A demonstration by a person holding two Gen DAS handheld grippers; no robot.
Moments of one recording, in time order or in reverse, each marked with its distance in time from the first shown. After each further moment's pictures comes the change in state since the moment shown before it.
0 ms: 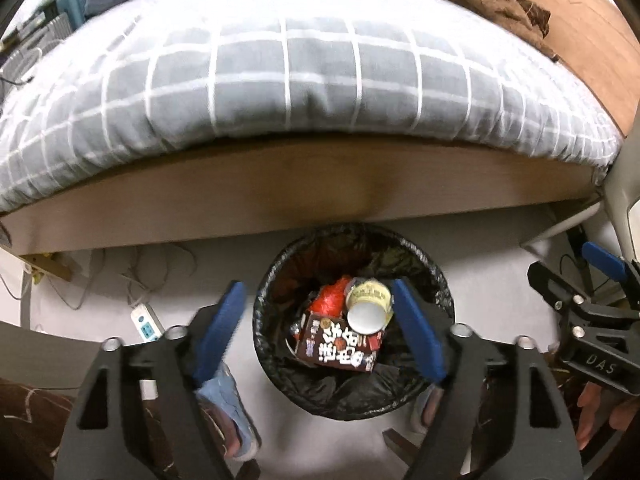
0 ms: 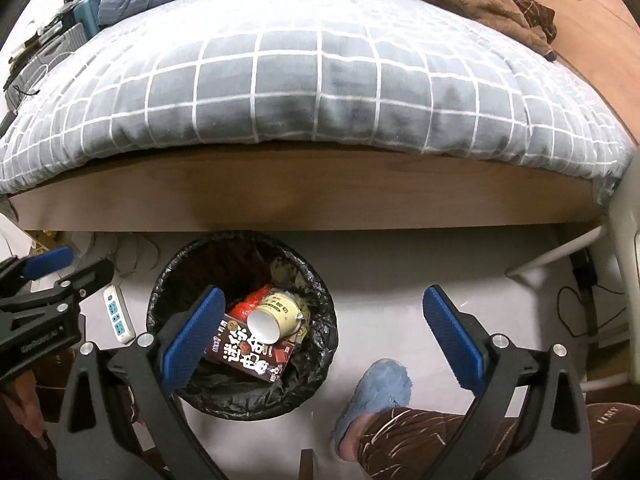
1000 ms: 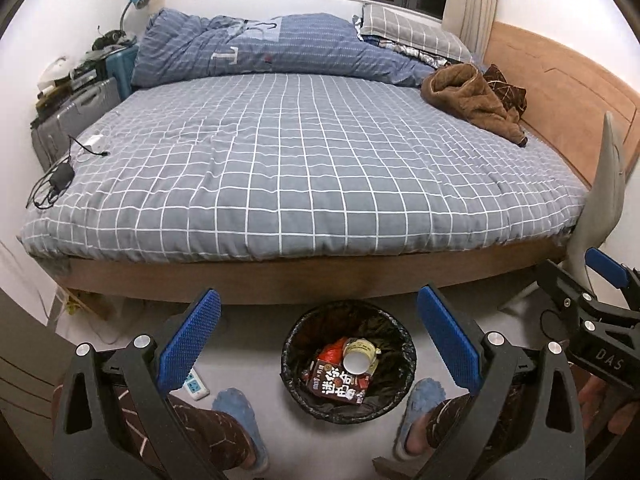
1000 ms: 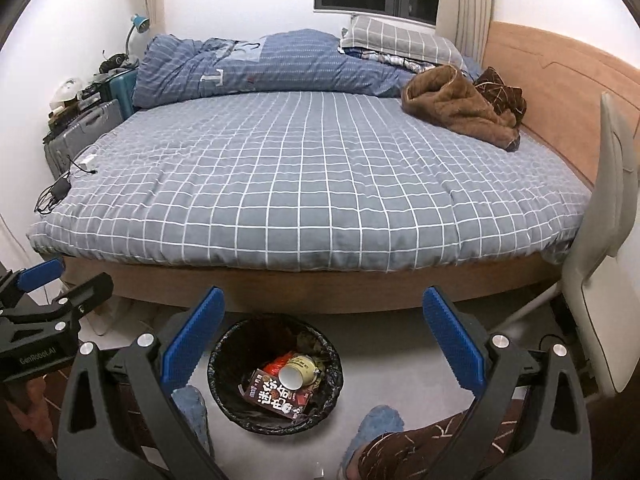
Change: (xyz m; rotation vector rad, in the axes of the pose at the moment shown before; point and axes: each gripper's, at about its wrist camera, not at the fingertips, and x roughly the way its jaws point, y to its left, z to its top) left arm -0.206 0.002 0.004 -0.030 -0.293 0.033; right arm -0.206 0.006 0.020 0.014 -0.311 0.023
